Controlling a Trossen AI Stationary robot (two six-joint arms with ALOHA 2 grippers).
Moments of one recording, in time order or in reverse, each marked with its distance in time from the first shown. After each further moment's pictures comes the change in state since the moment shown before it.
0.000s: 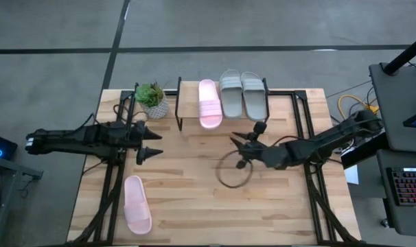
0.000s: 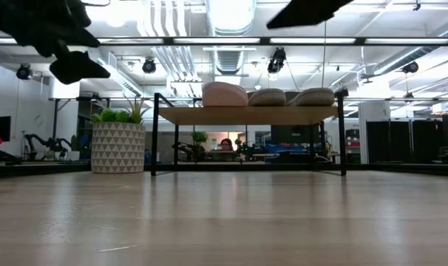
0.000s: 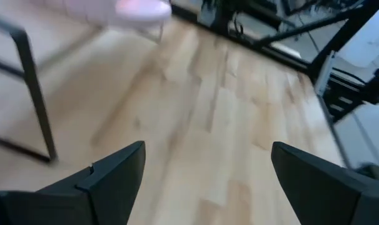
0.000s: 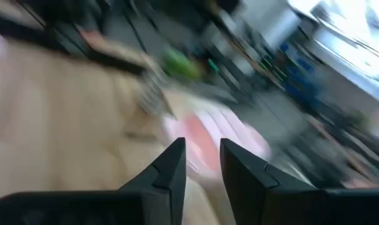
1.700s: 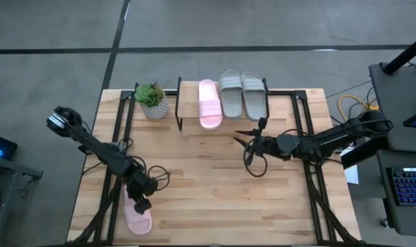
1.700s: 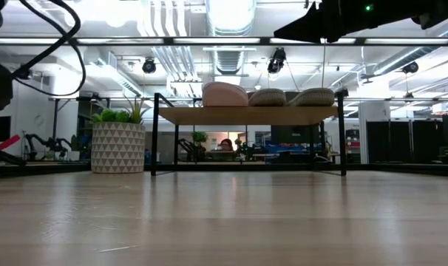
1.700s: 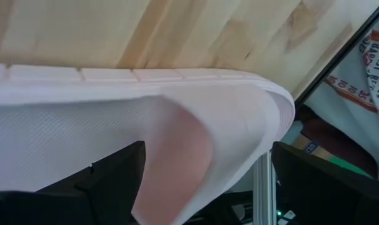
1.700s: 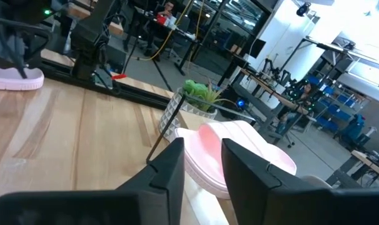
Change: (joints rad) left arm -0.627 0.753 0.112 -0.050 0.567 -0.894; right arm -0.122 -0.138 -0.303 0.412 -0.330 -0.099
